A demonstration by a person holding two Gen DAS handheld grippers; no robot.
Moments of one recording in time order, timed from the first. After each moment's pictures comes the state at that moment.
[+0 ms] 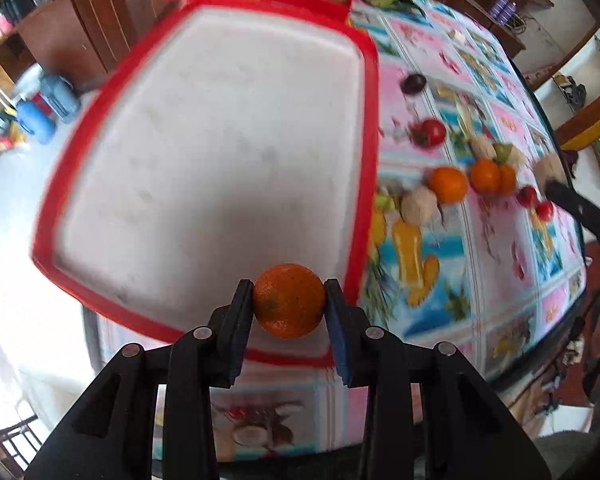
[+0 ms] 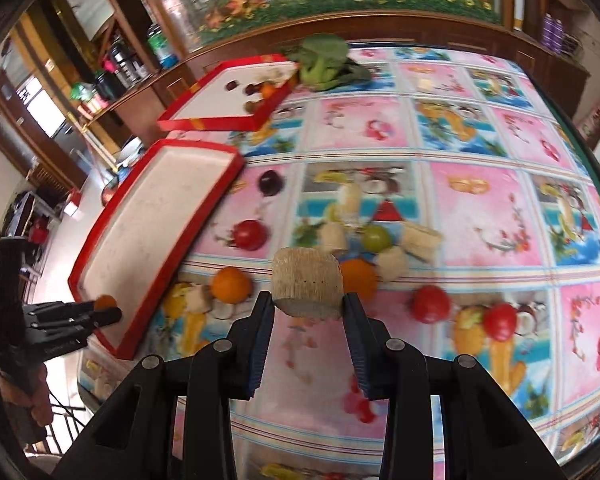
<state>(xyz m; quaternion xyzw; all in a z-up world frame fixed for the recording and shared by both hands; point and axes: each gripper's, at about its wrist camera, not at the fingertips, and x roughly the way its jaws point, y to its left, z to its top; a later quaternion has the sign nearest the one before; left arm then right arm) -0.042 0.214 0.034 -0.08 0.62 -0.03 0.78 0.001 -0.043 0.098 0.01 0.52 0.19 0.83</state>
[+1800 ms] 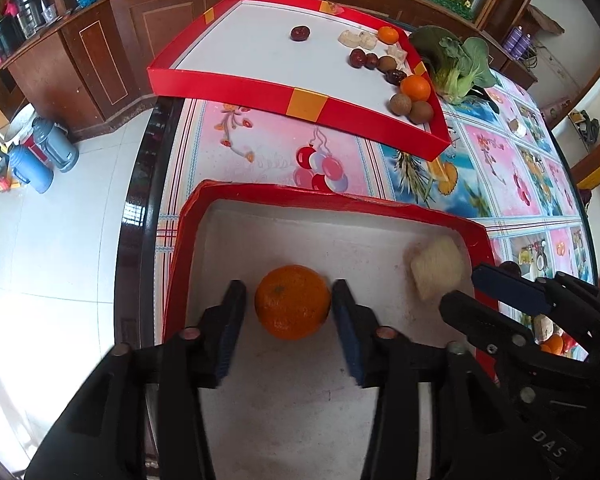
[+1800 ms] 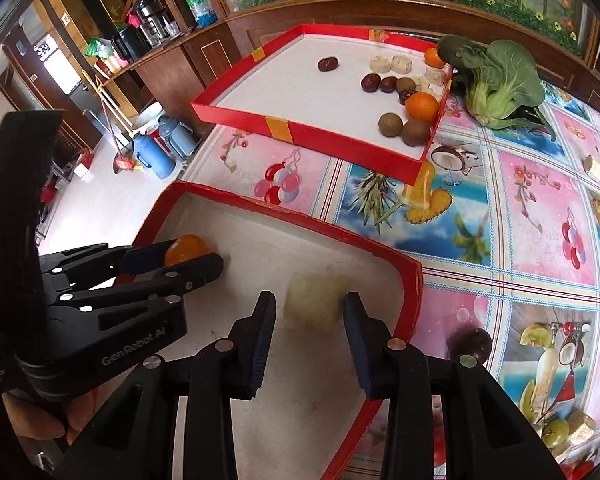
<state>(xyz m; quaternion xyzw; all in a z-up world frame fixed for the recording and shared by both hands) 0.139 0.286 0.031 -0.07 0.56 -0.01 0.82 0.134 0.151 0.053 -0.04 0.54 0.23 0.81</state>
